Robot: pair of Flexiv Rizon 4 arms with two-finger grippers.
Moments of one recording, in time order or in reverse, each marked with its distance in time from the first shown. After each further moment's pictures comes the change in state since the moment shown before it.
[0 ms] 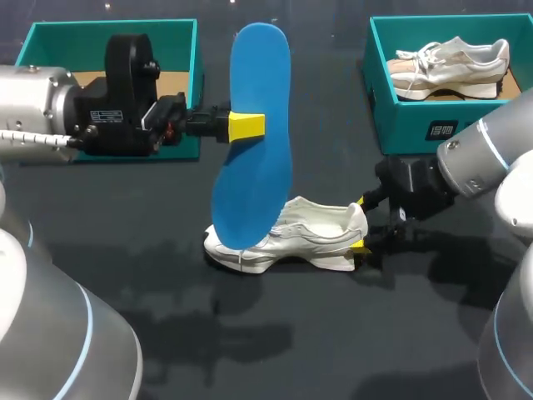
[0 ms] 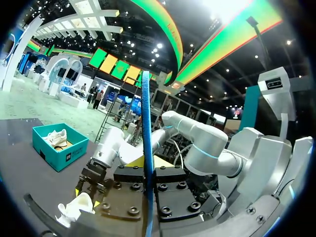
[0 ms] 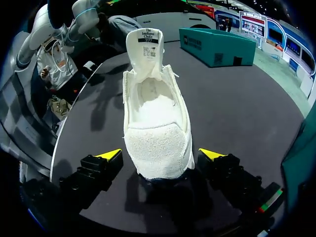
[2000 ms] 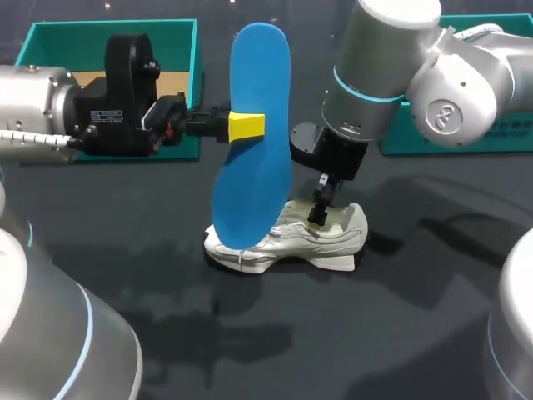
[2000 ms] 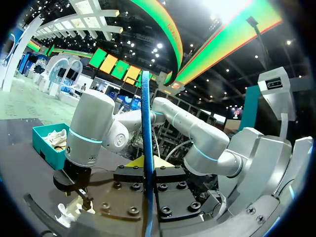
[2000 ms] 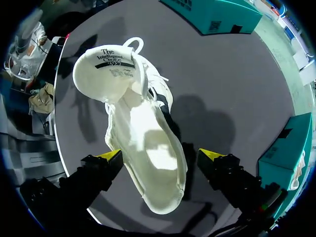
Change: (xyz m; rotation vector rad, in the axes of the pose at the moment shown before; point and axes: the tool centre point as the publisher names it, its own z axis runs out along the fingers) left arm 0.000 0.000 0.000 0.000 0.000 0.000; right arm -0.001 0.076 0.007 0.551 -0.141 0.146
